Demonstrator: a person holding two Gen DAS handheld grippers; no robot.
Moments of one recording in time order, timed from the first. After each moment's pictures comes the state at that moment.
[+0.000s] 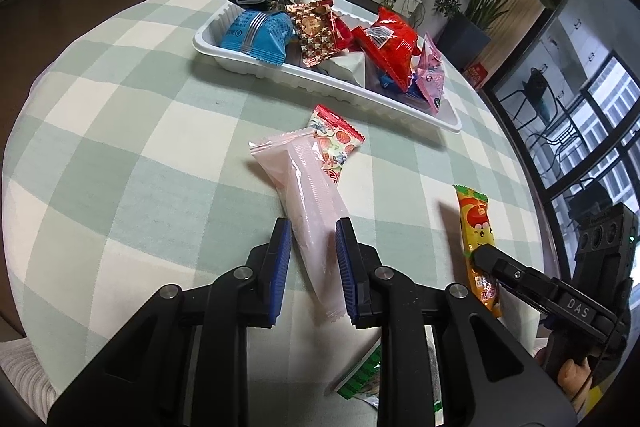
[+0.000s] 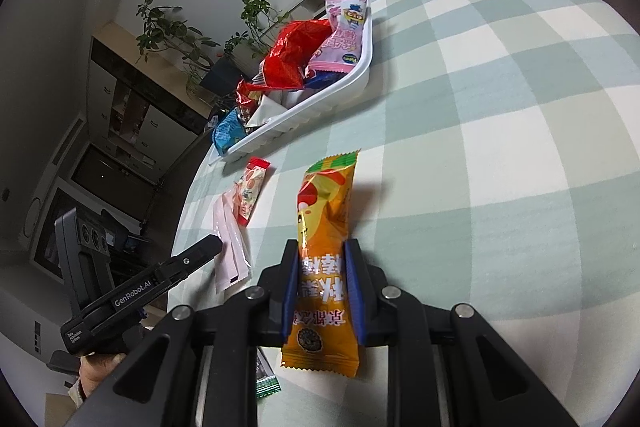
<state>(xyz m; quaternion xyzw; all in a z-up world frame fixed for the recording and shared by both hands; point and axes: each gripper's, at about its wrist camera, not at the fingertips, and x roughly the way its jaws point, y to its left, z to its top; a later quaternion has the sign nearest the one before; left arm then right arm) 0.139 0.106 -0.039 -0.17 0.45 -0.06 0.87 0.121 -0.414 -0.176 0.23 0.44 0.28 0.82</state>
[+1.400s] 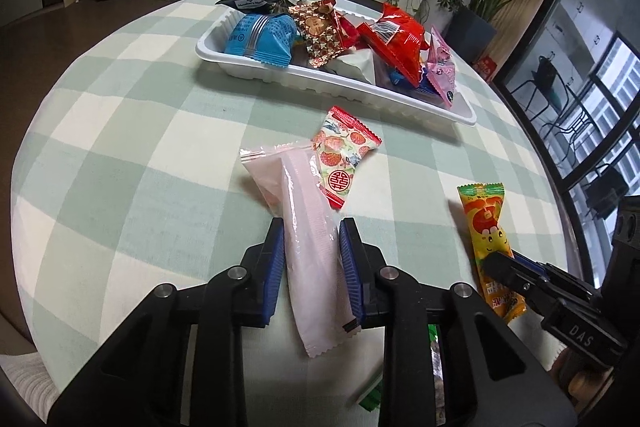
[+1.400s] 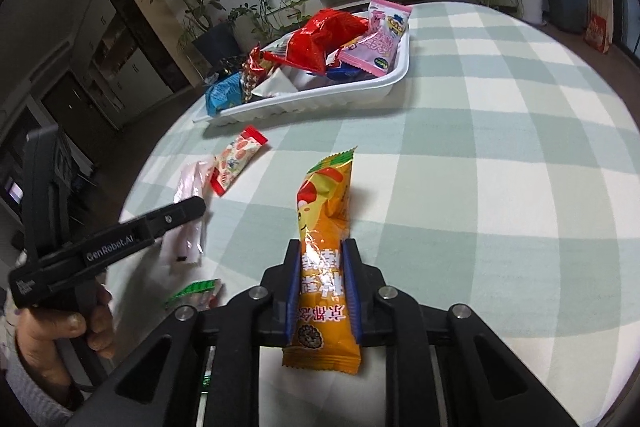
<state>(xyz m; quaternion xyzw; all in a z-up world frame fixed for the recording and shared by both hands) 0.144 0.104 -0.048 -0.13 0.45 -0.05 0.88 0.110 -0.388 -0.167 0.10 0.42 0.27 0.86</state>
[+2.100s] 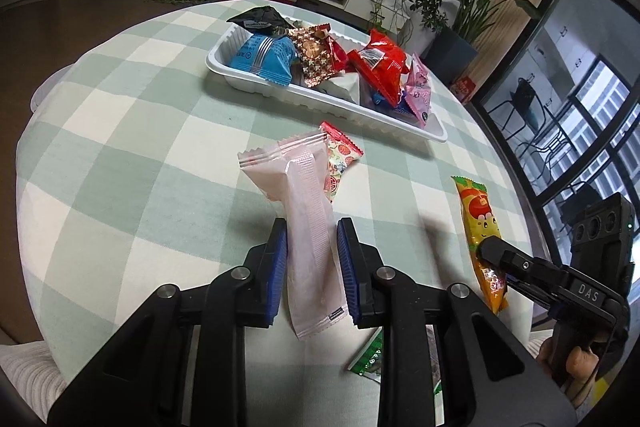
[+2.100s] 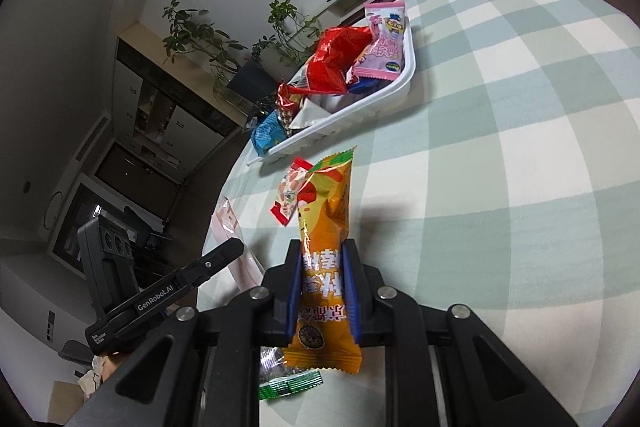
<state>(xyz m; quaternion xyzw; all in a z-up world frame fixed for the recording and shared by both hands) 0.116 0.124 -0.028 -0.18 0.42 -0.08 0.89 0.108 -0.405 -0.160 0.25 0.41 0.32 0.82</state>
